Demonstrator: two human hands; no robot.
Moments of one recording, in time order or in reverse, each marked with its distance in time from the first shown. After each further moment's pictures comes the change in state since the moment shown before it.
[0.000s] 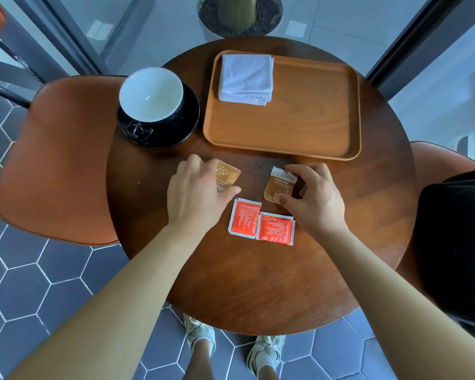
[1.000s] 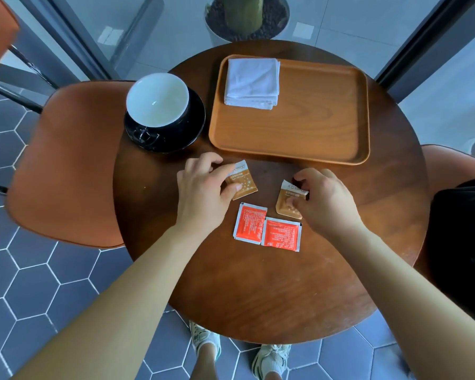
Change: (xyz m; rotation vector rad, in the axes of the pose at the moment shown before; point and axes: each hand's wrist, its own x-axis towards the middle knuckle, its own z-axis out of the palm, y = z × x) left_hand 0.008 -0.010 0.010 -0.166 0.007 0.133; right_hand 0.012 -0.010 -0.015 -0.197 -0.155 0.009
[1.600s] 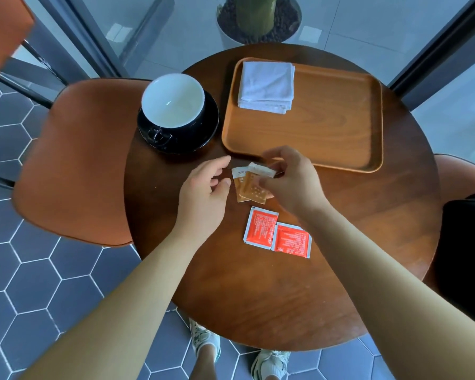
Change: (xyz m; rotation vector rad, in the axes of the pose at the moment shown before) left_hand -0.008 -0.002 -0.020 -0.483 0.014 -0.308; right_hand 0.027 -0.070 0.010 0.545 -0.089 0.046
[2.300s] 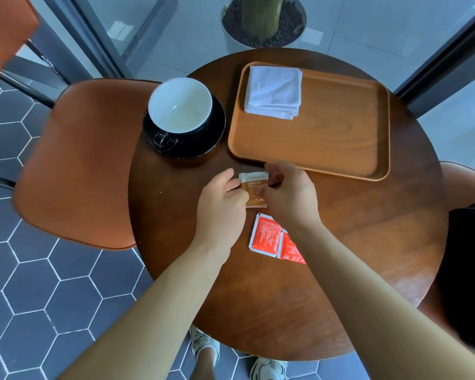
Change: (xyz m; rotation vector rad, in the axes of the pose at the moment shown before) left_hand -0.009 0.028 0.007 -0.455 -0.040 -0.409; right_hand -0.002 -0.004 0.025 -0.156 0.136 0.019
